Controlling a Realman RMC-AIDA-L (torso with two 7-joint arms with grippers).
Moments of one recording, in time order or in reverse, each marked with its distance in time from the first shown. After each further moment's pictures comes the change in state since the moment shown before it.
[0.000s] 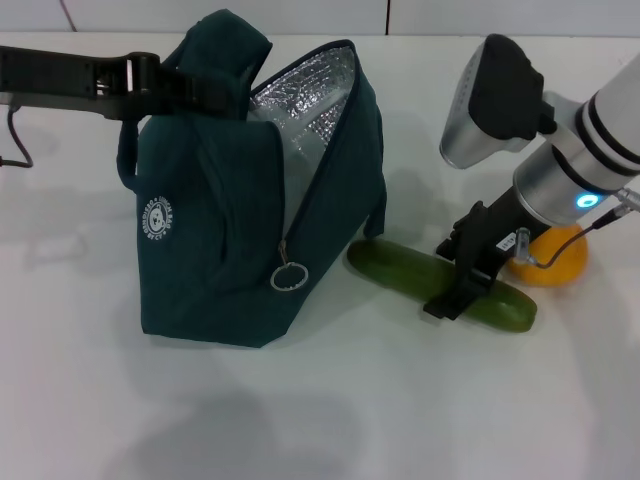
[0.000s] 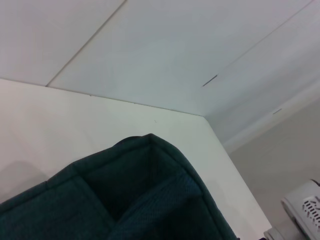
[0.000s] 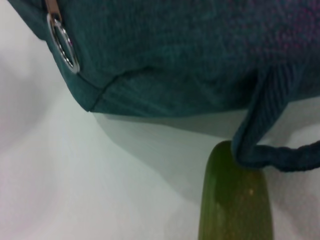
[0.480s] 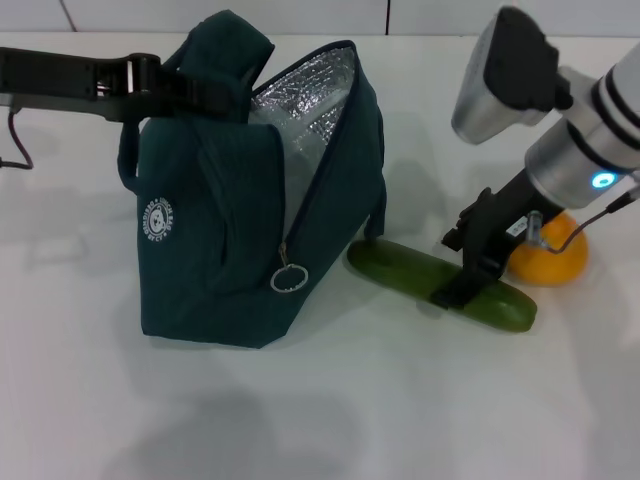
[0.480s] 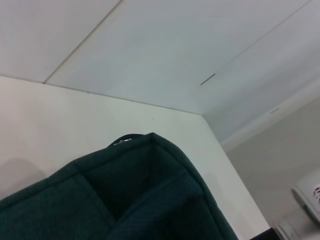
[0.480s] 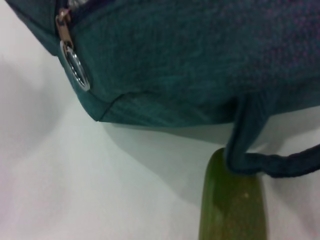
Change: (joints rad) left arm 0.000 0.000 0.000 0.000 -0.003 0.008 -0.007; right arm 0.009 0.000 0.095 -0.050 -0.049 -0.102 0.001
